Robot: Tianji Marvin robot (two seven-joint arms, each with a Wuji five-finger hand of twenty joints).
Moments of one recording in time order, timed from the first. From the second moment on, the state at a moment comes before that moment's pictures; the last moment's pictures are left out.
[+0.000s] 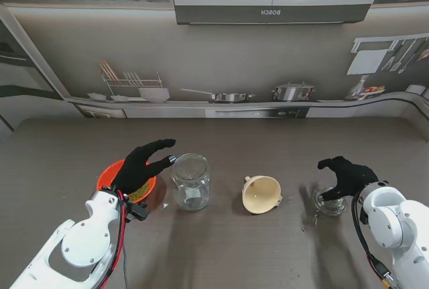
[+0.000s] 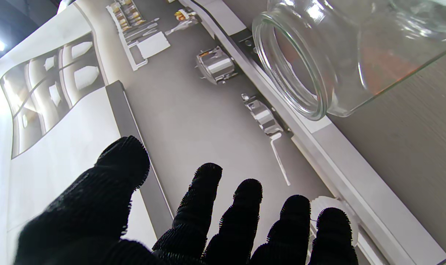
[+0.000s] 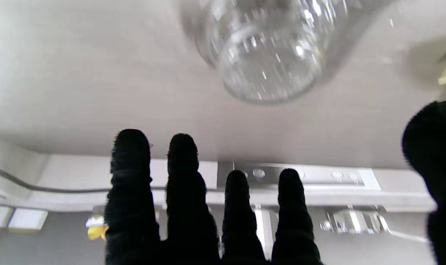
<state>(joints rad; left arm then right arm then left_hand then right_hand) 1.69 -1.16 -1.32 -1.77 0.21 -0.14 0.10 -1.57 -1.01 1.52 -1.52 -1.06 -0.06 0.26 0.65 -0.34 0.53 -0.06 0.64 0.21 0.13 0.30 0.57 0.30 0.07 0.26 0.30 0.37 0.09 0.32 0.08 0.33 0.18 0.50 0.09 -0.79 1.08 -0.21 0.13 -0.18 0.54 0.60 0.19 0.01 0.58 0.43 0.63 0.20 0.27 0.36 0.42 0.33 0.90 0.71</state>
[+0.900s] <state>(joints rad) 1.70 -1.16 -1.34 -1.77 0.21 -0.15 0.11 -1.25 -1.05 1.09 -1.32 -0.80 0.01 0.09 0.65 -0.34 0.53 -0.06 0.64 0.21 0.13 0.30 0.57 0.30 0.07 0.26 0.30 0.37 0.09 0.32 0.08 0.33 0.18 0.50 0.10 -0.79 1.09 -0.21 0.17 -0.09 0.75 0.51 0.30 0.02 0.64 0.42 0.67 0.19 0.30 0.36 0.44 0.33 0.89 0.68</state>
